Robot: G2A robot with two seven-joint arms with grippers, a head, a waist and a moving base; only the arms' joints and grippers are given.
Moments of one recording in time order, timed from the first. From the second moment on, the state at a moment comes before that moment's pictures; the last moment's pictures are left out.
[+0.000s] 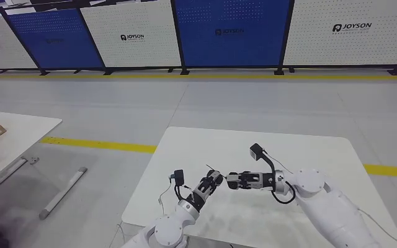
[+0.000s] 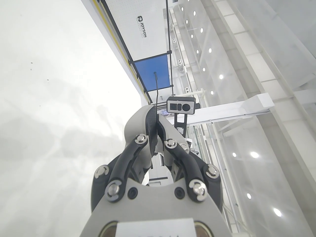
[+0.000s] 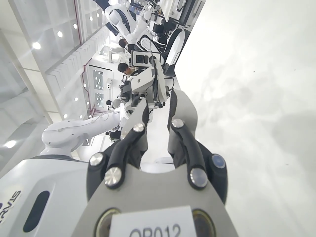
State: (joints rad) left arm 1.57 -1.08 -1.00 -1.85 -0.27 -0.05 0.19; right arm -0.80 -1.23 0.74 -1.08 0.45 -0.24 1.10
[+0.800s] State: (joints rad) left arm 1.56 -1.09 -1.00 -1.84 -0.21 -0.03 0.18; right arm -0.81 -1.24 0.76 -1.08 0.44 -0.25 1.13
